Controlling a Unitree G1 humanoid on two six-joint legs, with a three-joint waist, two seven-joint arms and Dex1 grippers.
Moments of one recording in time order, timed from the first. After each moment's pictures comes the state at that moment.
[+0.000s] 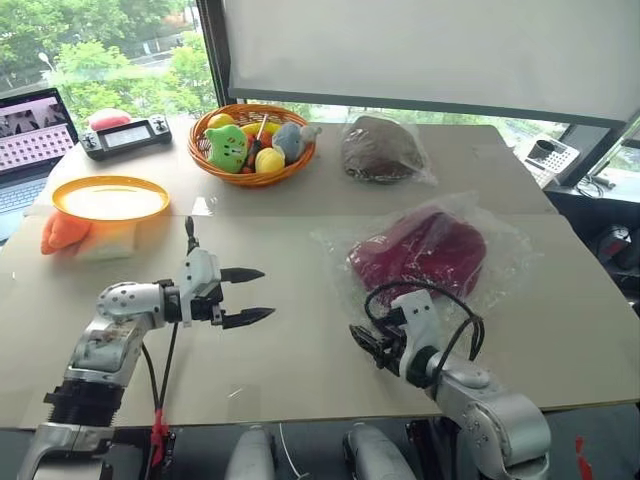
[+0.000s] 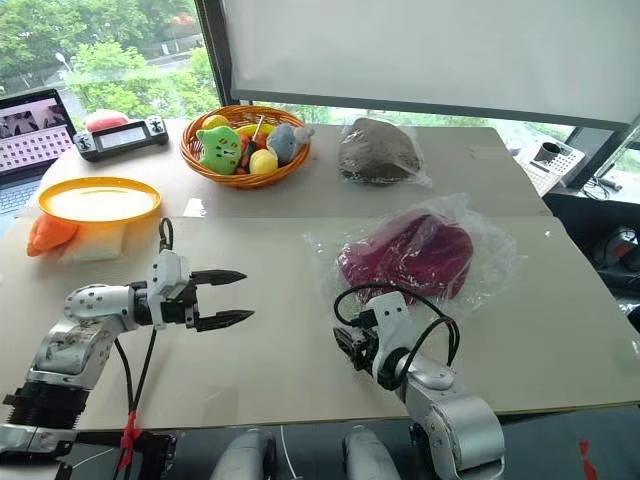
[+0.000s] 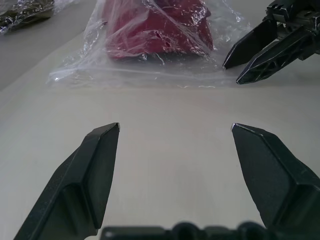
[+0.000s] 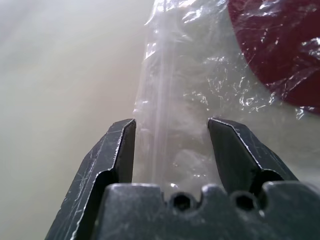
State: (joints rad) left arm -0.28 0.70 0.01 0.03 -0.39 0.15 -1.19; right arm 0.01 -0.22 0.14 -0.70 0.22 1.13 0.27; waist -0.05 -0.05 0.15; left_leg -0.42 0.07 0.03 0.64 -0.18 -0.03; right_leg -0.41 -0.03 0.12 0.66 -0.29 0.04
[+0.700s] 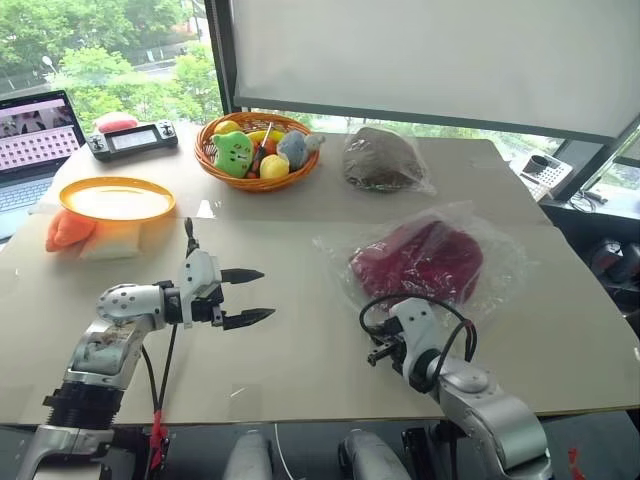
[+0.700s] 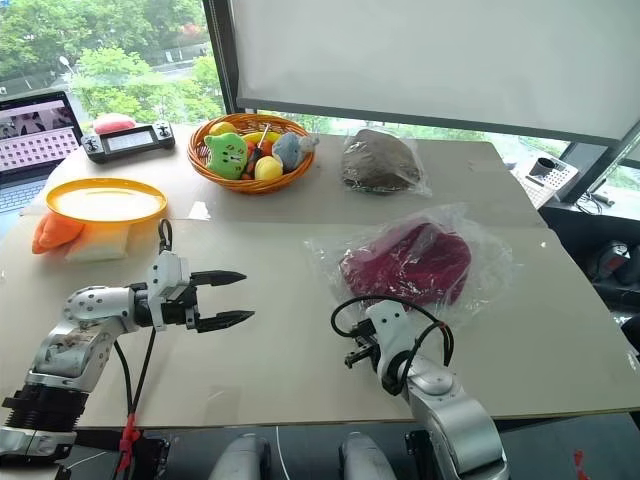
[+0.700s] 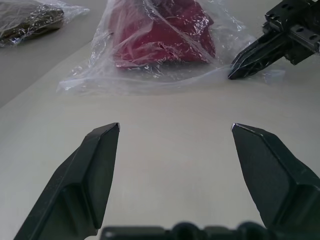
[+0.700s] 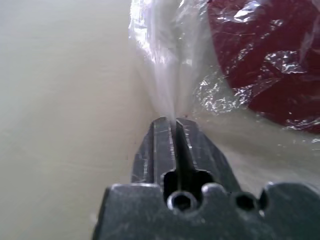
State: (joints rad) left arm -0.28 0.70 0.01 0.01 -0.39 0.16 -1.17; right arm 0.04 -0.26 0.18 -0.63 0.18 1.00 0.25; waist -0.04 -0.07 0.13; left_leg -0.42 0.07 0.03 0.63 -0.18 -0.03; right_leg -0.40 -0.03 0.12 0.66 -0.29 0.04
